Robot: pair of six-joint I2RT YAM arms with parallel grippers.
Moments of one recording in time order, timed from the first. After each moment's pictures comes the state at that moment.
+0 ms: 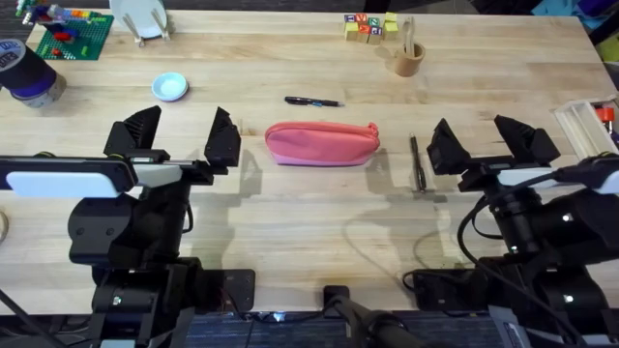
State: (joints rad) left arm 0.00 0.00 0.01 -0.02 0.01 0.00; right arm 0.00 0.00 0.01 -0.09 -0.04 0.01
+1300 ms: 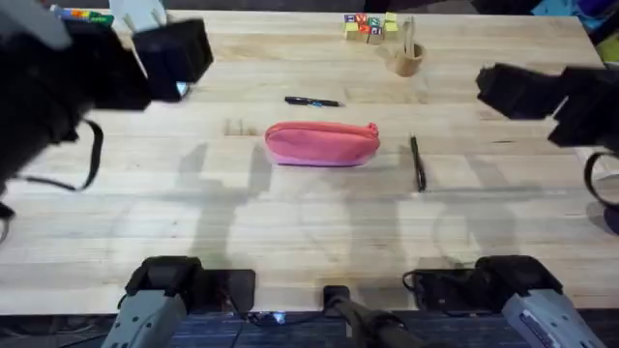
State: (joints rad) left arm 0.00 0.66 0.97 -0.67 0.09 -0.05; right arm 0.00 0.62 0.92 -0.78 -0.15 0.13
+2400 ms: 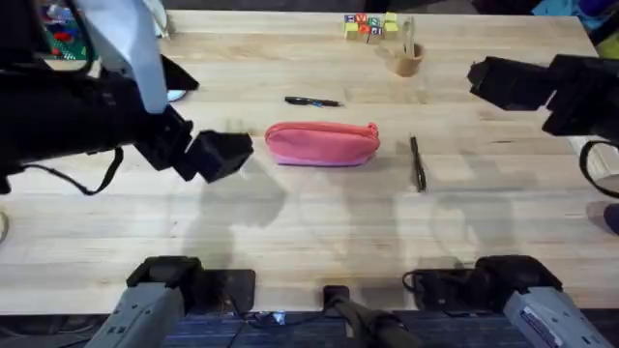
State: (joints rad) left arm 0.00 0.86 1.06 -1.07 0.40 0.69; right arm 0.00 0.69 0.95 -0.78 -0.18 0.13
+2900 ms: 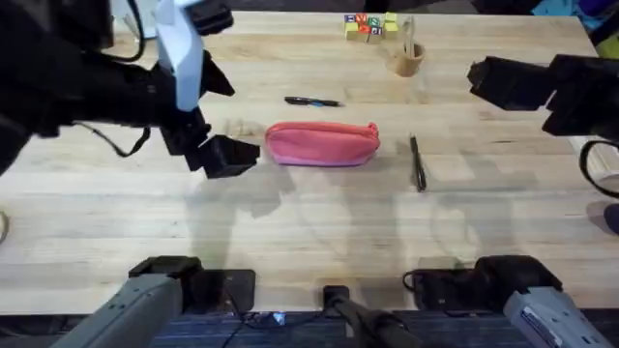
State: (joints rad) left arm 0.00 1.07 1.06 -1.08 0.53 1.04; right arm 0.00 0.69 0.95 -0.78 -0.18 0.13
